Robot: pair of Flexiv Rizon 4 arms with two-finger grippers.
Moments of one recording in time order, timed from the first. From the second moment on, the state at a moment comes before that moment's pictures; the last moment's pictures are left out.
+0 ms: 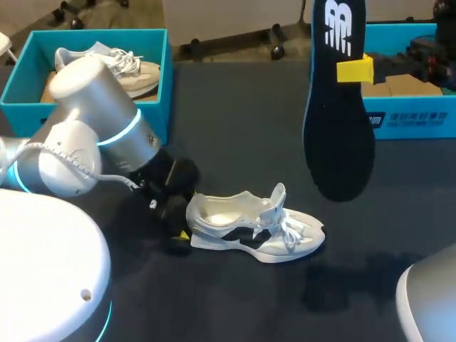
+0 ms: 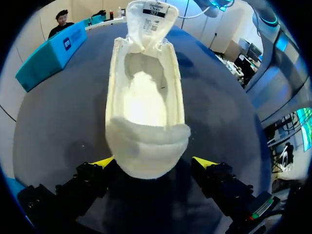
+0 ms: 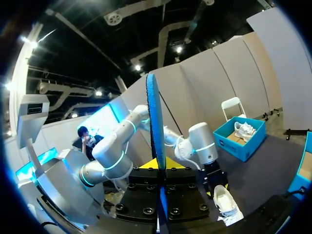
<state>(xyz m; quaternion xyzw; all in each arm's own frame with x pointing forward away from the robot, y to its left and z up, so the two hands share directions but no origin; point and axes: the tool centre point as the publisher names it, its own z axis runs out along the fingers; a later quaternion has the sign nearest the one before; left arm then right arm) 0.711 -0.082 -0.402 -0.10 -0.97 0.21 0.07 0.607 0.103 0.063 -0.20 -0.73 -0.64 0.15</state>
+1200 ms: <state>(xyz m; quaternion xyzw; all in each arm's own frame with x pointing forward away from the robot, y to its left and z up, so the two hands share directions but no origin) 0.729 -0.095 -0.379 -0.16 -0.99 0.05 0.02 0.606 0.103 0.064 -0.20 -0.73 -0.64 0.15</state>
